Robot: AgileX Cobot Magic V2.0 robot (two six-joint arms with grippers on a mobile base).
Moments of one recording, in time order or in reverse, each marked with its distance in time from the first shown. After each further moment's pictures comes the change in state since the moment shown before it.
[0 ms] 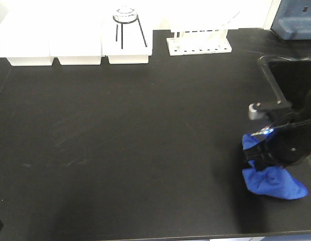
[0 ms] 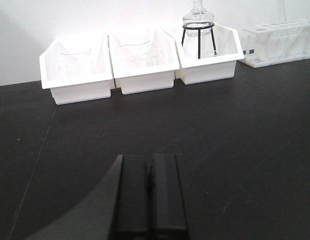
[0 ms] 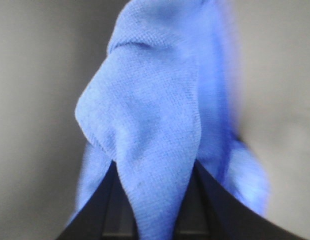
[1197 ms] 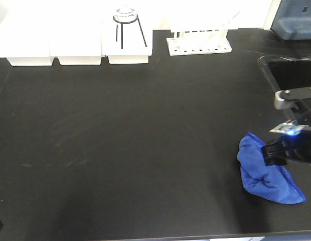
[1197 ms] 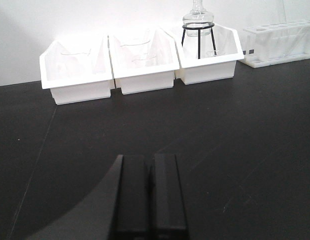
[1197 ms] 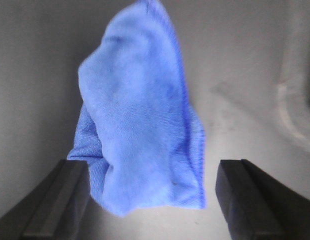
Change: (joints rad) left arm 0.000 0.000 0.000 0.000 0.000 0.000; right arm 0.000 -0.205 0.010 -0.114 0.103 0.109
